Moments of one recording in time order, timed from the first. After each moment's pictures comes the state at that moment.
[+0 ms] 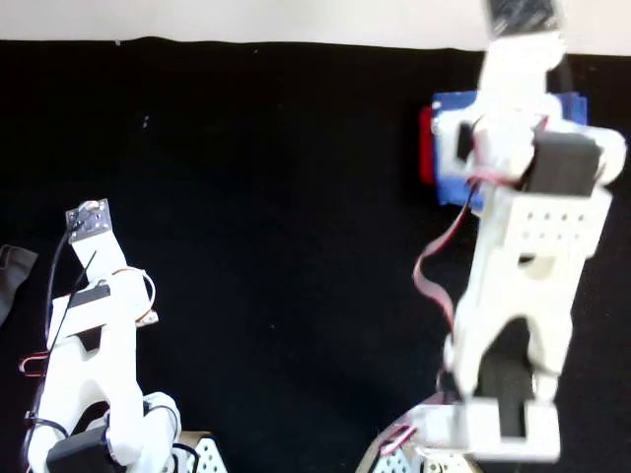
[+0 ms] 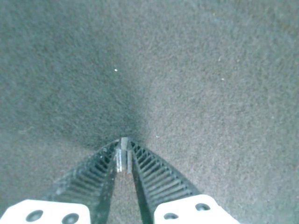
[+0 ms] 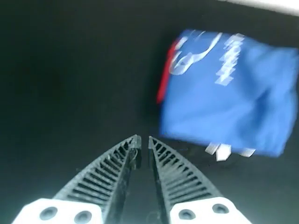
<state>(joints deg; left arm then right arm) -27.2 -27.3 69.4 30.9 -17.9 -5.9 -8.2 -34.3 99.5 11.3</state>
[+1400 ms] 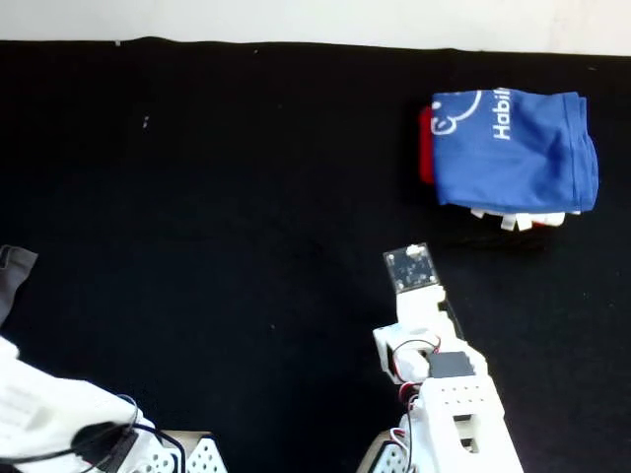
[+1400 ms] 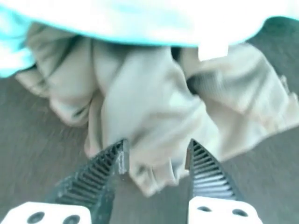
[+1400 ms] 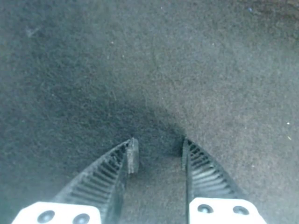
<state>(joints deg) -69.4 20.4 -4.6 57.5 -36.8 -11.7 -56.7 90.1 37.8 10.9</state>
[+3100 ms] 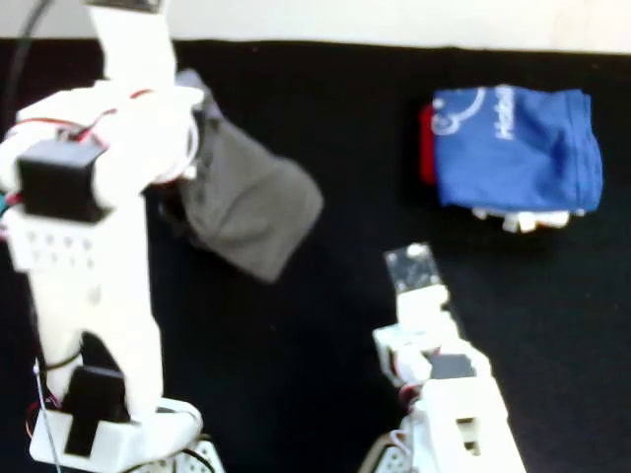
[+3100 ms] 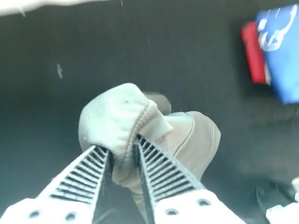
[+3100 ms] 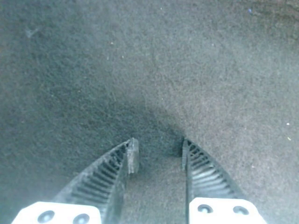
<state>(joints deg) 2.5 -9.8 -36.2 92.5 -18.9 -11.7 -56.7 90.2 37.5 10.9</state>
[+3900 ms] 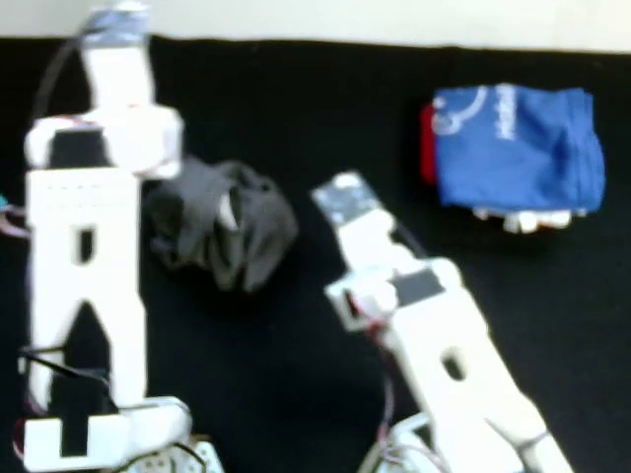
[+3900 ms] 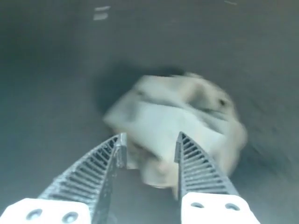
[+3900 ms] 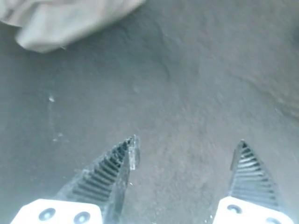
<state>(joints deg) -14.7 -9.7 -3.9 70.6 -18.8 -30.2 -33.1 45.2 62.5 10.9</state>
